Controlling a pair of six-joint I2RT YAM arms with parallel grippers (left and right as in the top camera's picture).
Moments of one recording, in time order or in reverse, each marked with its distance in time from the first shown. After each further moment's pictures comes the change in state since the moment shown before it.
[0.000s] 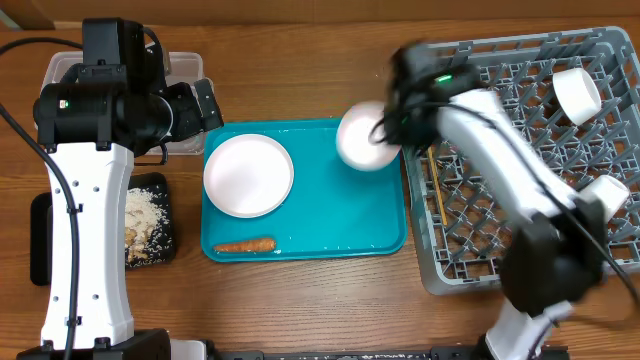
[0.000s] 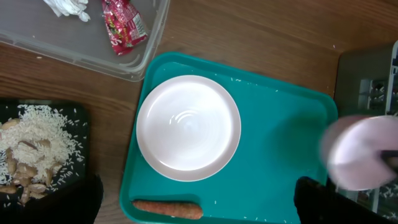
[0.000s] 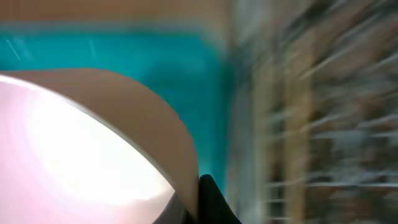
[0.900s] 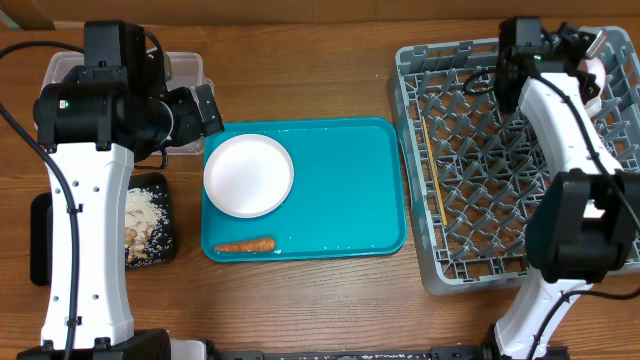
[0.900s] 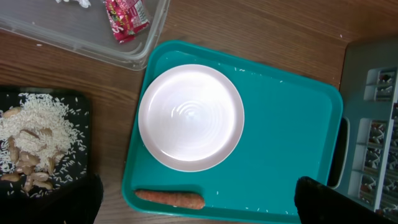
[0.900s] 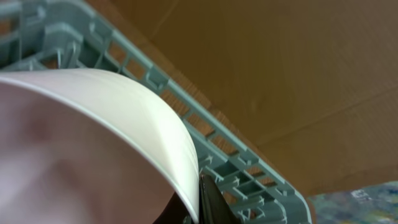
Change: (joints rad) left arm 0.000 0.000 0.000 -0.036 0.000 0.000; right arm -0.354 0.156 0.010 0.195 1.189 0.145
